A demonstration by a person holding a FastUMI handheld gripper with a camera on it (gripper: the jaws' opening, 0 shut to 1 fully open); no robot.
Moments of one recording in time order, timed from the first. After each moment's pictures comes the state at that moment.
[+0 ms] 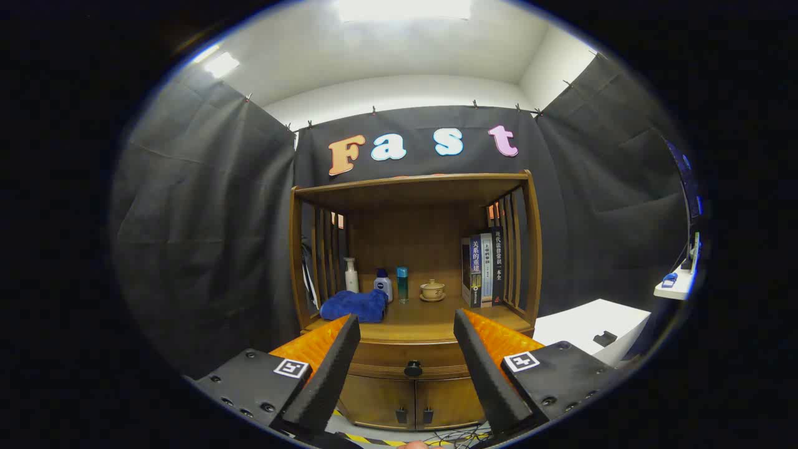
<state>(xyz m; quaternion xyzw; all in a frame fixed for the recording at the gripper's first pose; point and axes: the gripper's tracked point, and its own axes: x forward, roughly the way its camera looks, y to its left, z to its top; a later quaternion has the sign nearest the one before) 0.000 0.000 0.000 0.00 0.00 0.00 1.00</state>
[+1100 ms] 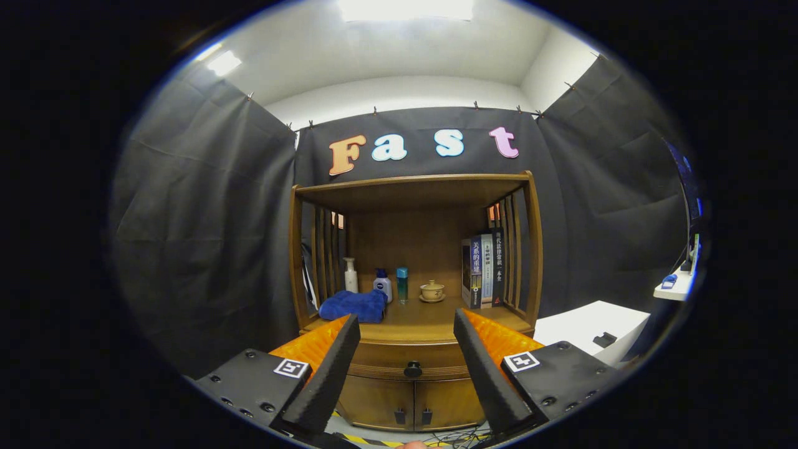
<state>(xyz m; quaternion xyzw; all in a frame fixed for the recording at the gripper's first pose) 0.003 0.004 -0.005 0.00 0.00 0.00 1.00</state>
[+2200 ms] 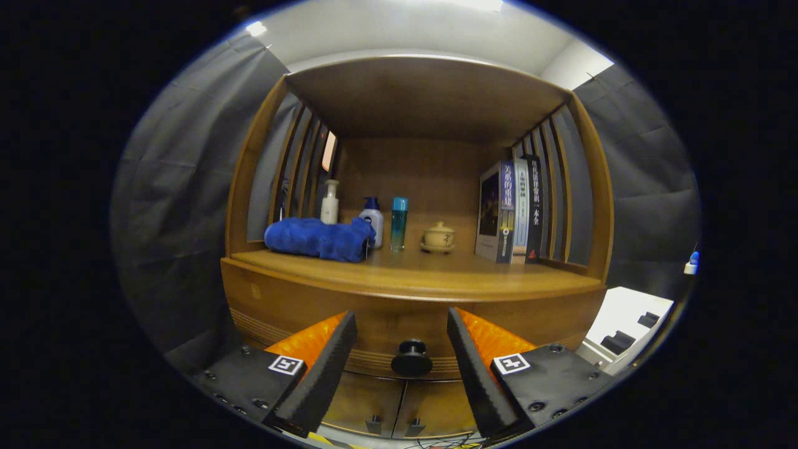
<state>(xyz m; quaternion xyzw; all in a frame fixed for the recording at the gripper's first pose) 0.189 -0.025 -0.242 -0.06 0.08 -0.02 0.99</state>
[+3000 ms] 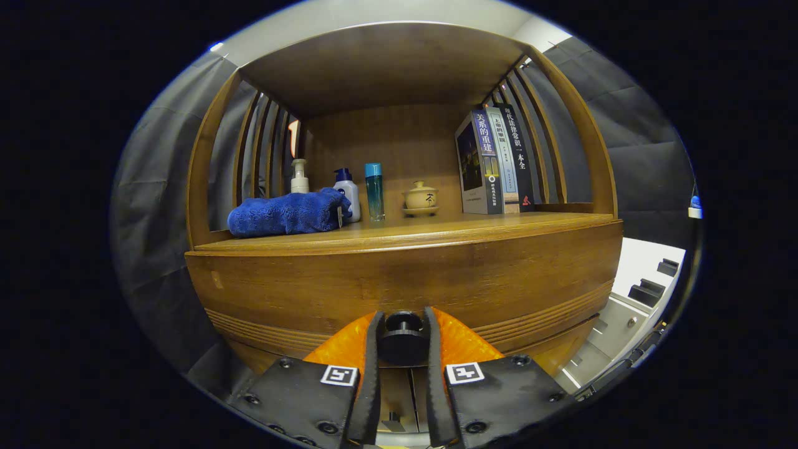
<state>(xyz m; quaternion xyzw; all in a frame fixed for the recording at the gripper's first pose) 0.209 -0.041 -0.284 0.02 0.11 -0.05 0.99</state>
